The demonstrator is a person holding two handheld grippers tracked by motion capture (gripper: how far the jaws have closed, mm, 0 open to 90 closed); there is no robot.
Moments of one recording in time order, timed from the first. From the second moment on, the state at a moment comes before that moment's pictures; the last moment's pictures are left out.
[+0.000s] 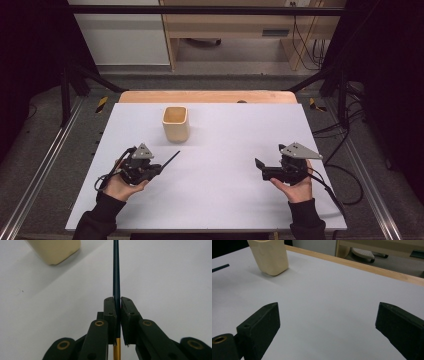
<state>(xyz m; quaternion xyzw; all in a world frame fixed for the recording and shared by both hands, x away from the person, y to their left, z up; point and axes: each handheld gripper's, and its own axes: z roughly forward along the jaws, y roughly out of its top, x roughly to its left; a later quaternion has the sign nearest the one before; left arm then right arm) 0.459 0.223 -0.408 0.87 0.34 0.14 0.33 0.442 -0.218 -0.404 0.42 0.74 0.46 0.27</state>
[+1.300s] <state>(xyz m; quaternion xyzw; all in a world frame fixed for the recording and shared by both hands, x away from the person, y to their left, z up) 0.448 0.192 -0.403 0.90 0.25 0.12 0.33 0.443 -0.188 -0.407 0.37 0.78 0.44 0.25</state>
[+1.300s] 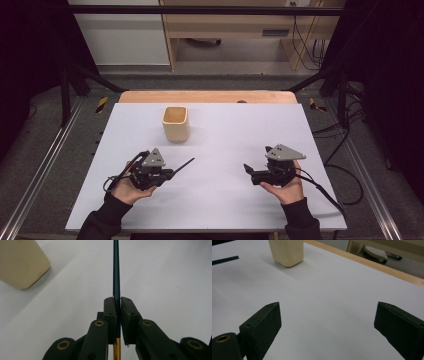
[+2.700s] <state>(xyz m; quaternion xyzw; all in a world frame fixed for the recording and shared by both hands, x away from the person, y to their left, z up) 0.460 0.141 -0.380 0.94 0.15 0.08 0.31 0.445 -0.120 -0.386 0.19 0.87 0.38 0.25</state>
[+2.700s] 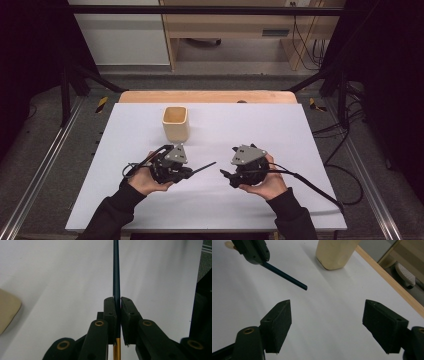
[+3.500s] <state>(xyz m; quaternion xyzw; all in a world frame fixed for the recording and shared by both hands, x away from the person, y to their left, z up) 0.454 0.124 -0.389 0.94 0.13 0.06 0.30 0.439 -0.094 -0.395 0.04 0.92 0.31 0.25</state>
